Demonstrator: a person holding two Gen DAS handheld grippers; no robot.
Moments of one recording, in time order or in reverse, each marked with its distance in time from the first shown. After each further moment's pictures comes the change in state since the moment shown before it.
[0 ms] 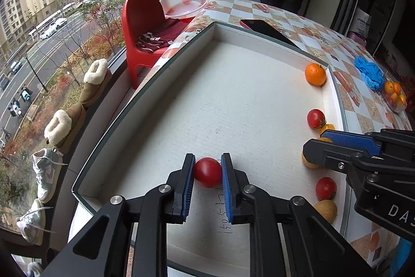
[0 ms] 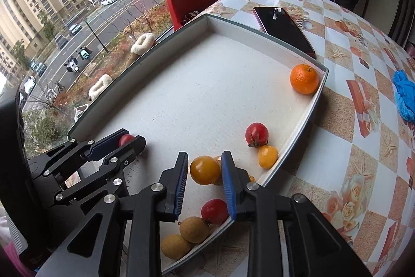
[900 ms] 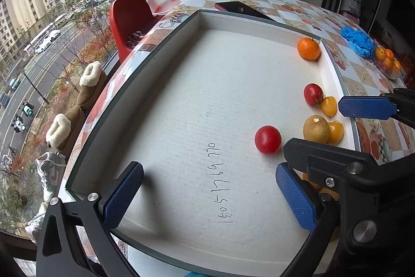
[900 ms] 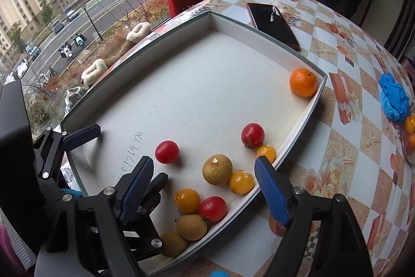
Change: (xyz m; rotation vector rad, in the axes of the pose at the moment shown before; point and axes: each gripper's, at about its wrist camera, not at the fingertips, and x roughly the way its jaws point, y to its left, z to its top) left arm -0.007 -0.038 -0.031 0.090 0.035 0.021; right arm -0.018 -0.007 -0.025 -0.071 0.016 -0.074
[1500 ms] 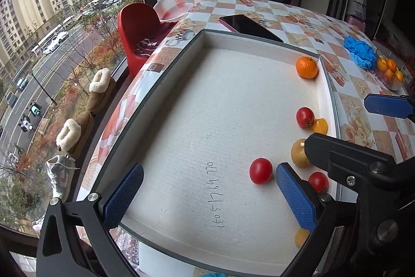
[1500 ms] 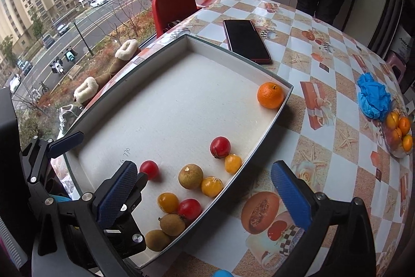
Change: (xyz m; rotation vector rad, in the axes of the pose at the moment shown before) left arm -0.025 -0.006 0.018 -0.007 -0.018 0.045; right arm -0.028 -0.023 0.003 0.053 -0.062 -0.043
